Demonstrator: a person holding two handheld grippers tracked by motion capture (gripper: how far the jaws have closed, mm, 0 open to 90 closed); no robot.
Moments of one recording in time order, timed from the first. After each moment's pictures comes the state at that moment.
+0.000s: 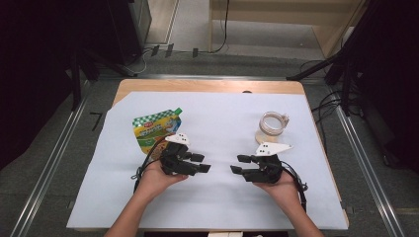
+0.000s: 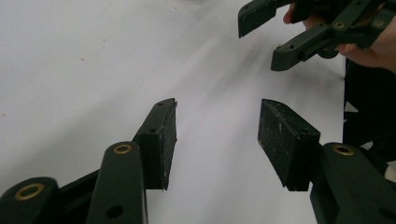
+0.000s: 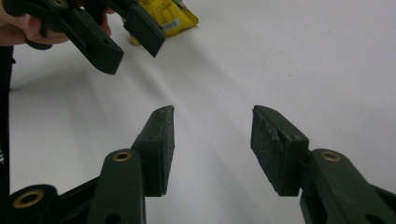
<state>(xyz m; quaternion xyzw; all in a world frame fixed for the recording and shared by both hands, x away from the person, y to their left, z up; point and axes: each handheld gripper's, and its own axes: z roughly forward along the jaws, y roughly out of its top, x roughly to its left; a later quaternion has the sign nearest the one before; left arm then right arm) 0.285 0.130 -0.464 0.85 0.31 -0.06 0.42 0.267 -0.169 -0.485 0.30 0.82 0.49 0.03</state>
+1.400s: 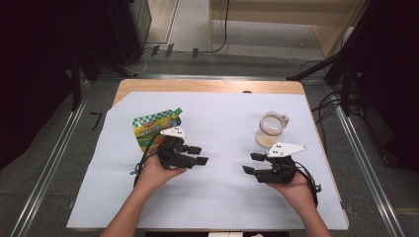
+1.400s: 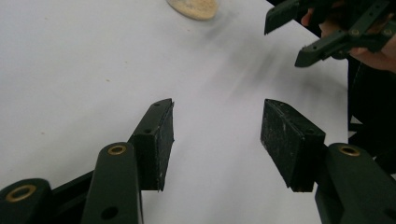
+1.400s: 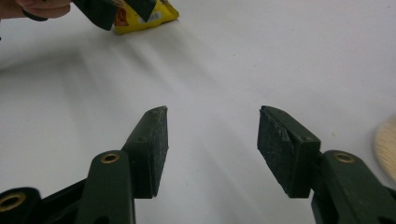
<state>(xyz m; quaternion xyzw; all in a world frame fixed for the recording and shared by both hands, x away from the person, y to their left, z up) 0.298 0.139 -0.455 0.84 0.31 -0.05 0.44 0.262 -0.201 -0.476 0.30 0.82 0.48 0.07</state>
